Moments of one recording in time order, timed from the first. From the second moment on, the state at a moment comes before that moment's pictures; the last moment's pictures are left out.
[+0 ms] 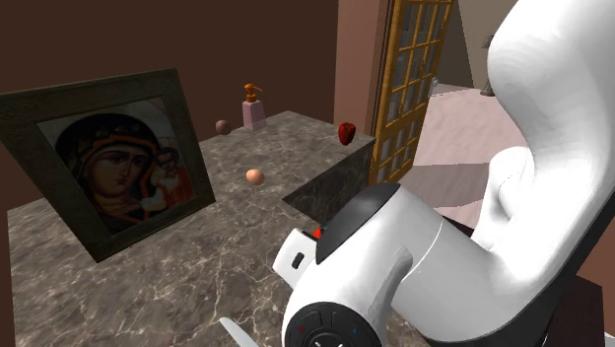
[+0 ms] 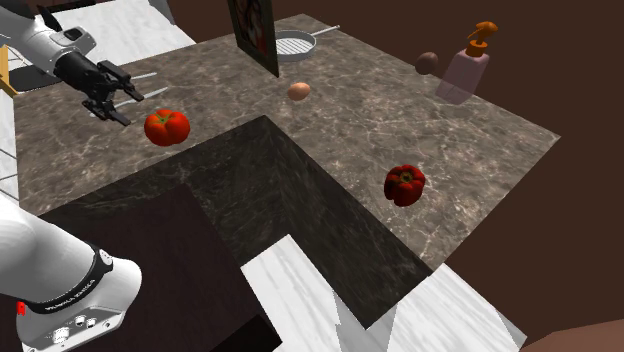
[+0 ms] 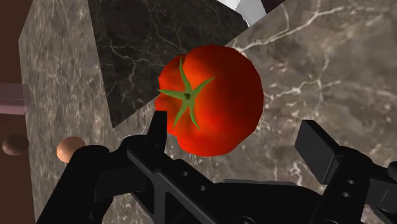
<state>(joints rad) 0.43 -0.05 0.85 -2.38 -0.59 1.69 0.60</state>
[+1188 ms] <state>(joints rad) 0.40 -0.05 0.83 -2.47 -0.65 1.80 0.62</state>
